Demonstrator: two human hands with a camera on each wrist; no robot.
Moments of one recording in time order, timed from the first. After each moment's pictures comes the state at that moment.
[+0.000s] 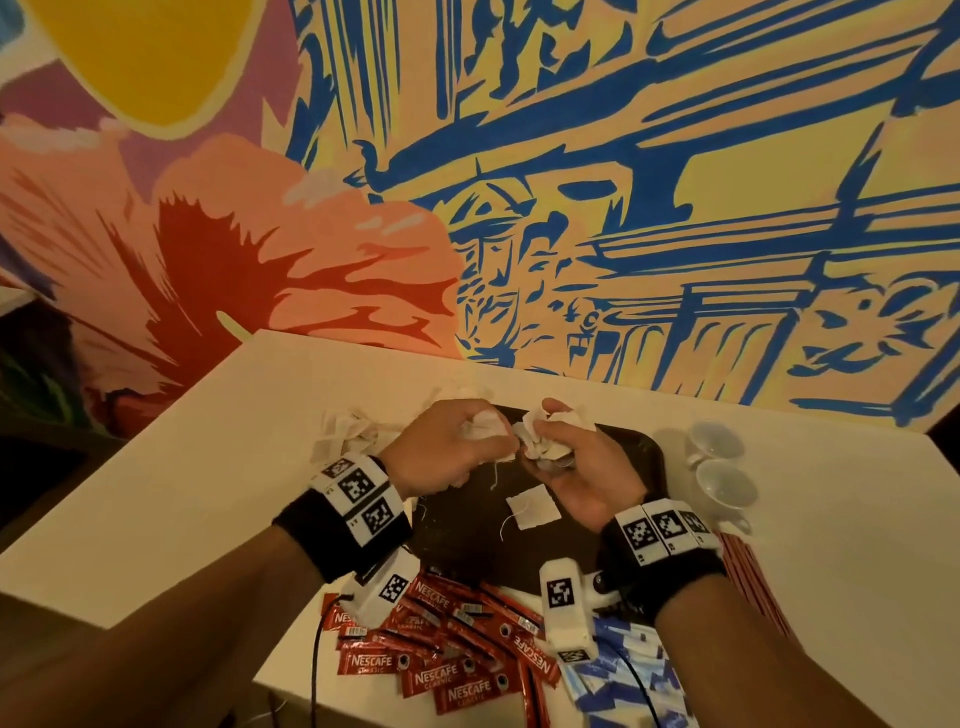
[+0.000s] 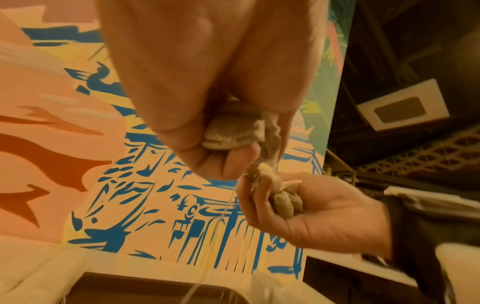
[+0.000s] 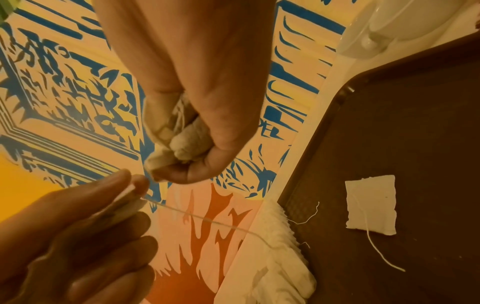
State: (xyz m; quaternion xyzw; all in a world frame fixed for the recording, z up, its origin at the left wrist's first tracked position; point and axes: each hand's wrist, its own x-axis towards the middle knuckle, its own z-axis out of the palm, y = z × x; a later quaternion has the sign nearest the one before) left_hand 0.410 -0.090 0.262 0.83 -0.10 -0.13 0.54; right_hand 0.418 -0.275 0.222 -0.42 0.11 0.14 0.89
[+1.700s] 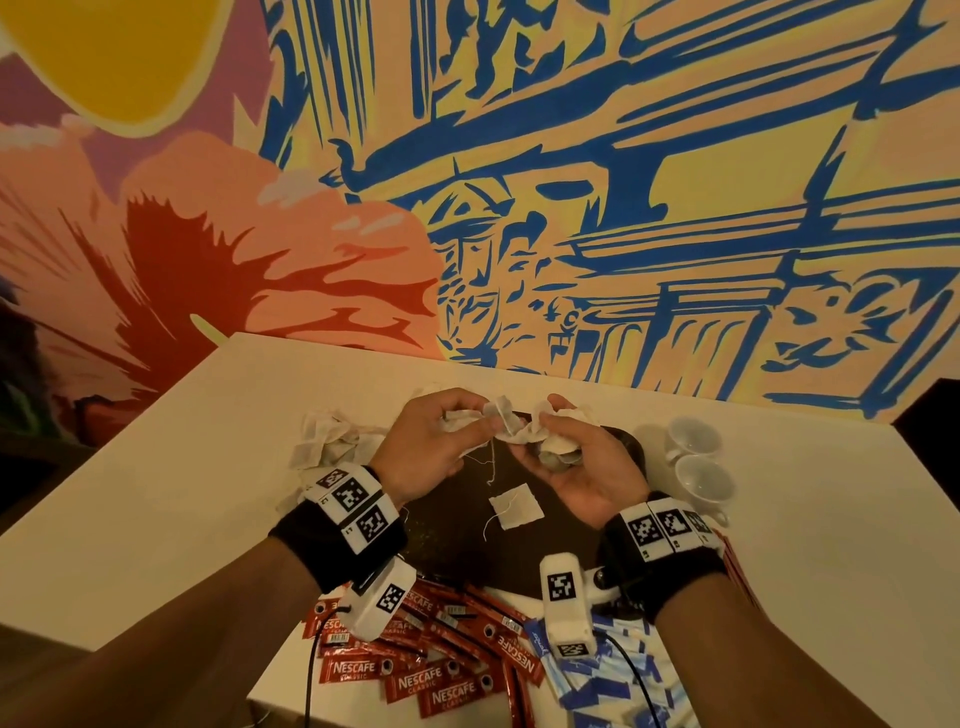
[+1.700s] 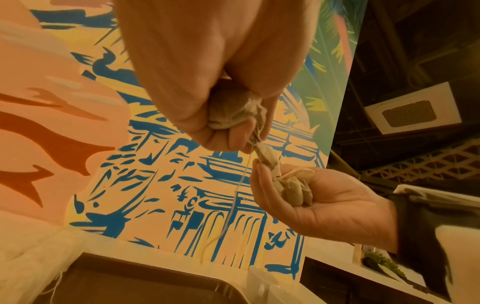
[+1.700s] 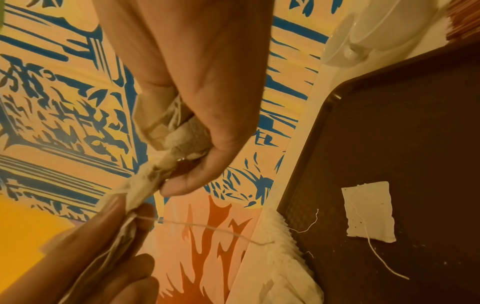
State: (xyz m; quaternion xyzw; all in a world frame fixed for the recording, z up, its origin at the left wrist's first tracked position) left_hand 0.415 -0.100 0.246 0.75 -0.10 -0.04 0.66; right_hand 0.414 -0.292 0.231 -0.36 0.14 0.14 0.91
